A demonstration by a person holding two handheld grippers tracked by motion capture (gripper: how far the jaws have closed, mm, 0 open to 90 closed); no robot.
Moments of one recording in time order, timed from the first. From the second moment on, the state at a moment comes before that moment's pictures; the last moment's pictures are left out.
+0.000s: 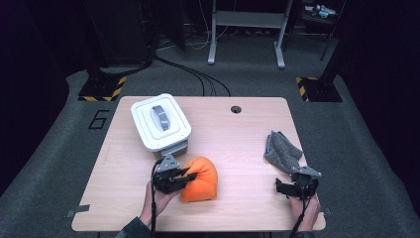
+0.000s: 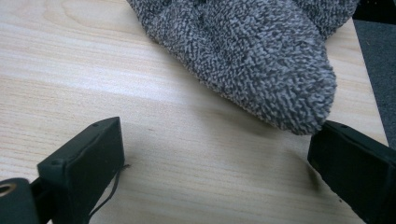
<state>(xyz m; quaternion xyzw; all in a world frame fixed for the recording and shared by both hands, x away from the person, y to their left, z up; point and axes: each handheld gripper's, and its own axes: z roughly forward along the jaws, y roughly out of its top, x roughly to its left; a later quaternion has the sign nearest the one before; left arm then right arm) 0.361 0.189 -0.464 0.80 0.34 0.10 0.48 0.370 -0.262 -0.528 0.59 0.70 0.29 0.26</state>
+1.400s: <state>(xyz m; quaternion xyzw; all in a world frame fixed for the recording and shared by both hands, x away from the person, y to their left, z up) 0.307 0.303 -0.470 0.74 0.46 0.19 0.46 0.370 -0.261 -0.528 0.60 0.70 0.29 0.26</state>
